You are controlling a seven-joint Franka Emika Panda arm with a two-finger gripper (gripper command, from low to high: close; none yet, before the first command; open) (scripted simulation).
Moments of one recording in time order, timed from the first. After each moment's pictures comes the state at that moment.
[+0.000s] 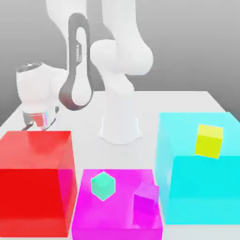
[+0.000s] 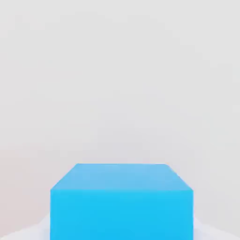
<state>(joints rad) -0.69 -0.04 -0.22 -2.93 -0.02 2.88 1.74</state>
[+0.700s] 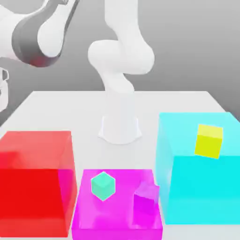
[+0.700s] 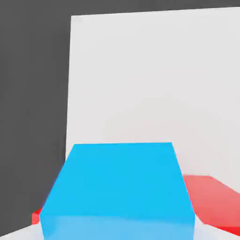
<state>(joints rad) -0.40 -0.09 -0.04 -2.40 0.02 2.48 1.74</state>
